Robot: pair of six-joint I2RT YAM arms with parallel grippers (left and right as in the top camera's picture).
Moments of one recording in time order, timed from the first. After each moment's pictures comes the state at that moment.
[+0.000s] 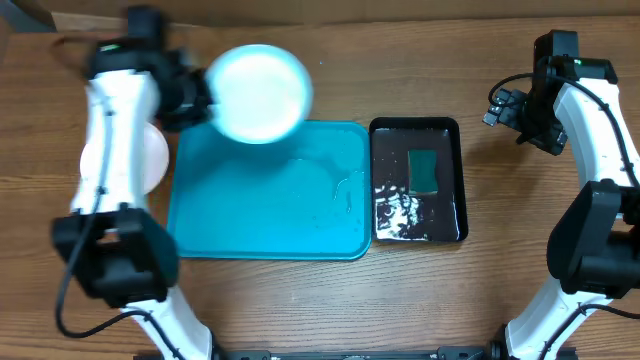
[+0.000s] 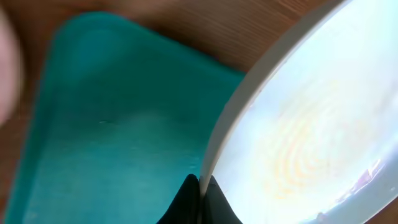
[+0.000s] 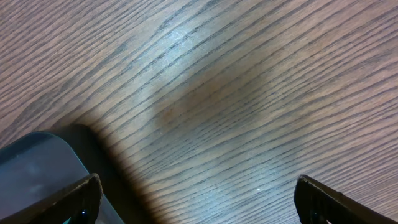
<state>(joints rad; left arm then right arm) 0.15 1.97 1.91 -1.26 0.30 -0.34 -0.13 1.98 1.68 -1.08 0.06 0.38</state>
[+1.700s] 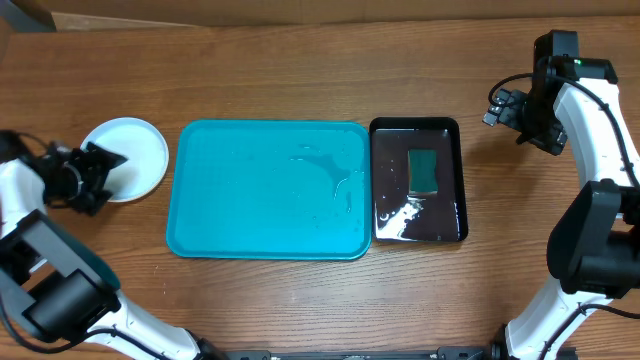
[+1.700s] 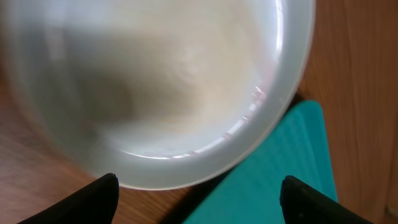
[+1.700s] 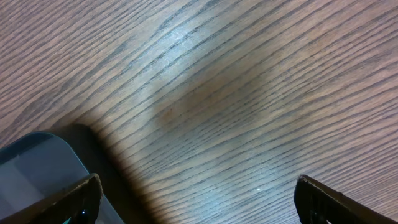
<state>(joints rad) 0.70 1.97 1.46 -0.88 0.53 -0.27 -0.13 1.98 1.68 -1.08 0.06 0.38</state>
